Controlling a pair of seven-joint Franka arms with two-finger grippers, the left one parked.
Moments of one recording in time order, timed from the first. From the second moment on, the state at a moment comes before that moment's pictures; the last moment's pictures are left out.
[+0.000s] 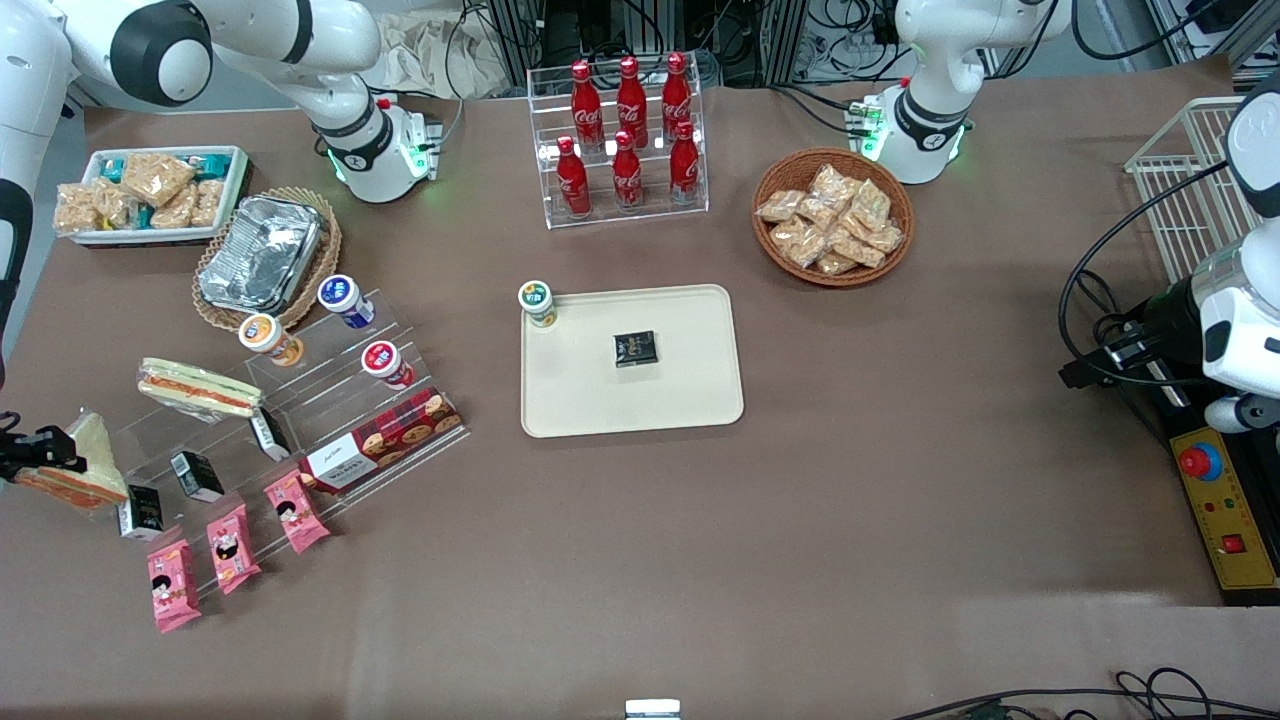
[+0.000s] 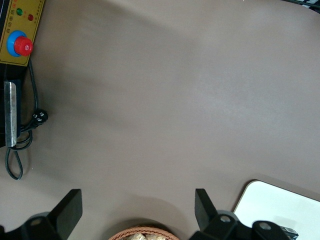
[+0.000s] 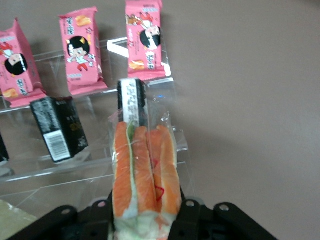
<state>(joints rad) -0.06 0.58 -0.49 -1.45 0.31 1.95 -0.96</state>
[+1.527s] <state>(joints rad) 0.75 0.39 -0.47 -1.45 0.21 1.83 -0.99</state>
